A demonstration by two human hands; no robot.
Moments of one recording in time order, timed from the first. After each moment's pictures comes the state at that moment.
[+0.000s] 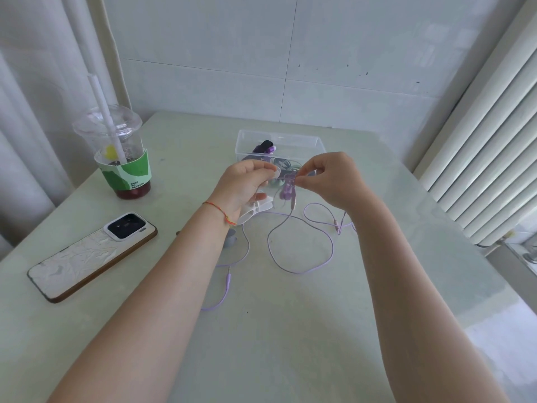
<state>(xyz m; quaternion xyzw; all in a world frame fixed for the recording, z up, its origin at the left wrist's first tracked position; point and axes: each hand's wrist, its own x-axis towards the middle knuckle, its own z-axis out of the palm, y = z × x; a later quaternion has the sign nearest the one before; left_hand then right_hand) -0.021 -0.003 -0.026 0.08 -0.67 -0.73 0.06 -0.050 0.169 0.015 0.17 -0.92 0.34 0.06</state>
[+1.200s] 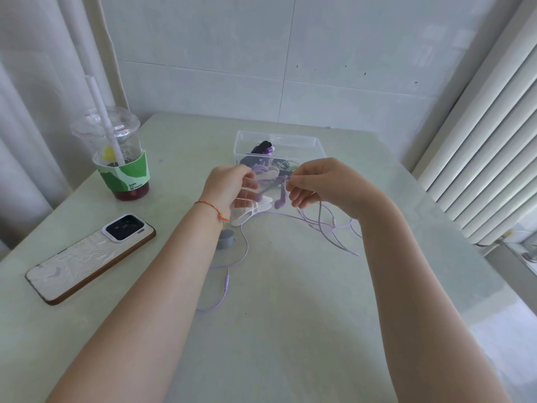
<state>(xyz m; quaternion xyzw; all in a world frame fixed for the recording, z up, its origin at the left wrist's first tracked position) -0.022 -0.016 -0.024 0.18 -0.66 -0.73 0.06 -0.044 0.172 0.021 0.20 -0.84 0.48 -0.15</state>
